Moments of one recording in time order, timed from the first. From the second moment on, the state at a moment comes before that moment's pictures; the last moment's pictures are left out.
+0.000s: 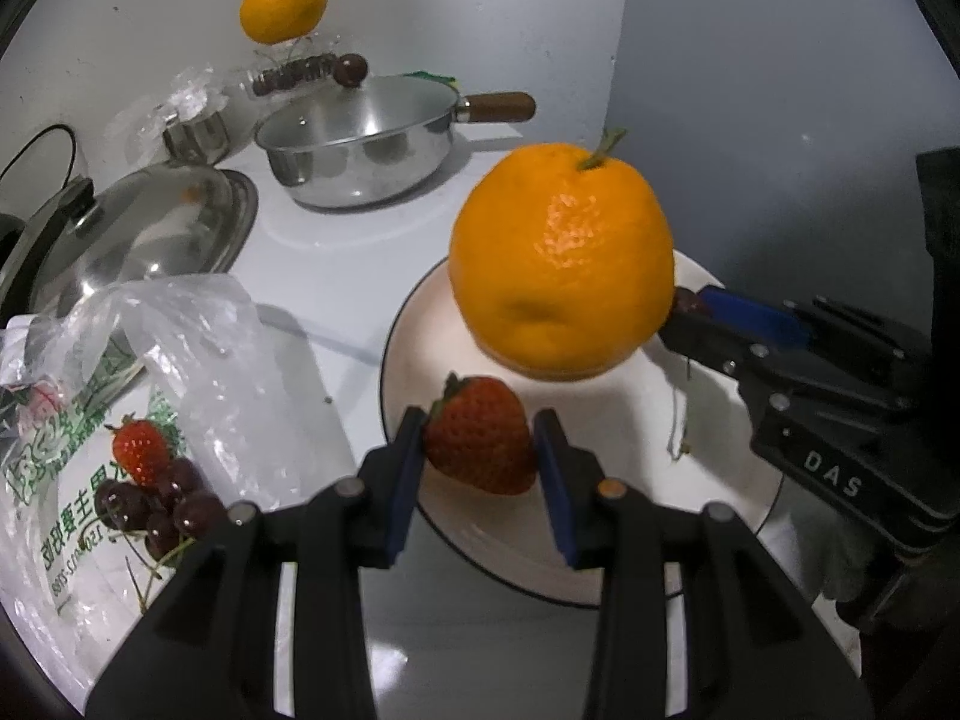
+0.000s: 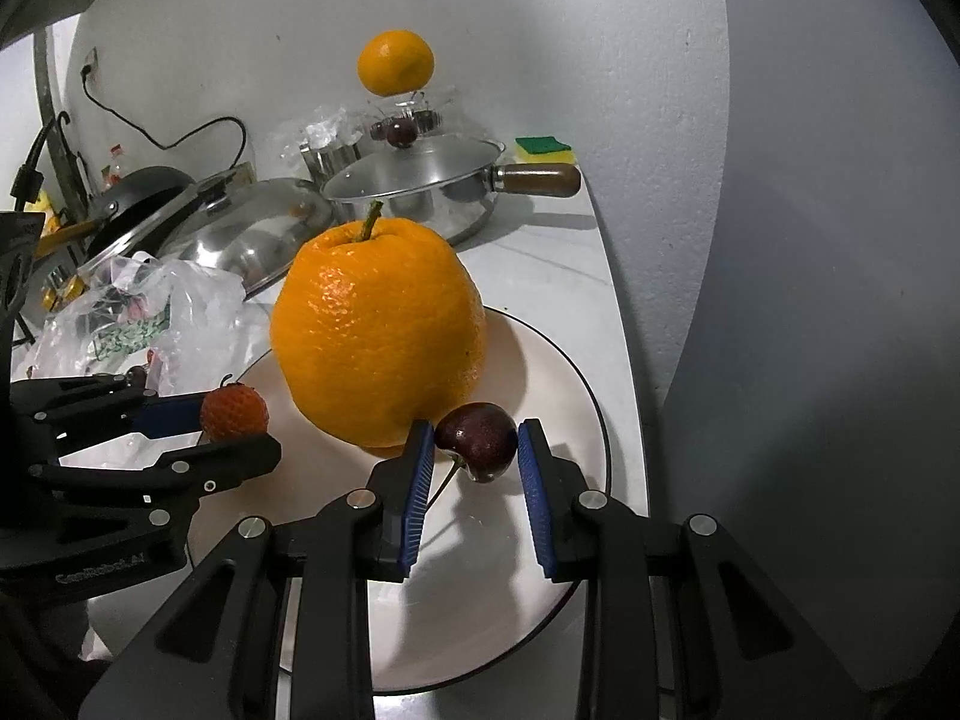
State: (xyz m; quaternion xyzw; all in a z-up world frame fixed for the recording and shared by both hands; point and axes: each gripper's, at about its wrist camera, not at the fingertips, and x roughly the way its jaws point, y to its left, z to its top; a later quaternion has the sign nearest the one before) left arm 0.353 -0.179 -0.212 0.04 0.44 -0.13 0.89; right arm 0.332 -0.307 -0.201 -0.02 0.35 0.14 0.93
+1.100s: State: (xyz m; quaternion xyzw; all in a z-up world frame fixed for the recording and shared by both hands) left arm 0.315 -0.153 -0.179 0.02 0.41 -0.12 0.91; right arm 0.300 -0.291 -0.176 -0.04 0.33 0.13 0.93
